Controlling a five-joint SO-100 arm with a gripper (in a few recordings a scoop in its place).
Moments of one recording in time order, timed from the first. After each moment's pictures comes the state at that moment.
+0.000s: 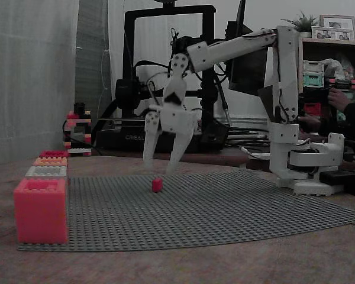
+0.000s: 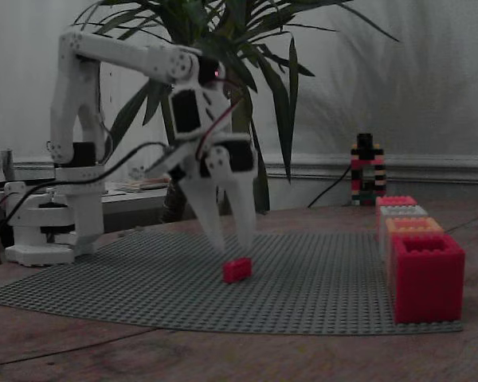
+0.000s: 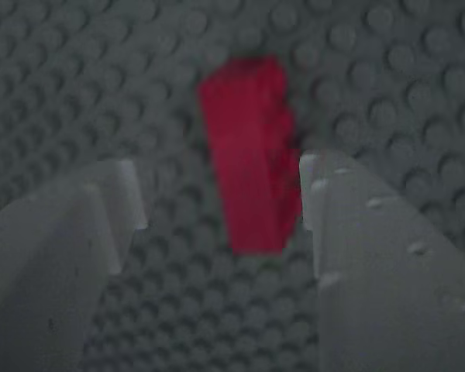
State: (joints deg) arm 10.5 83.0 102.0 65.7 2.2
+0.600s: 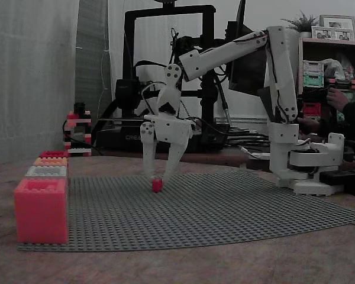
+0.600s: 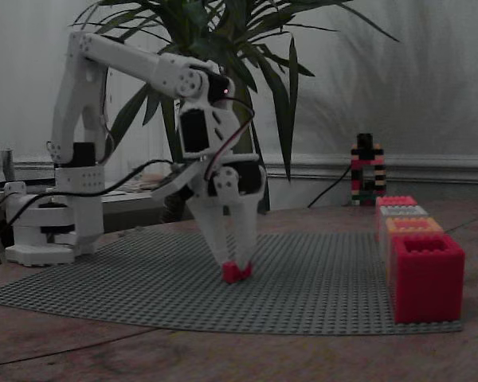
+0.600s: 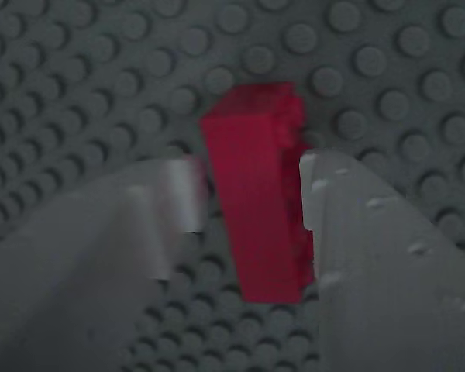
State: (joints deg) arm 10.5 78.7 100.4 63.5 1.7
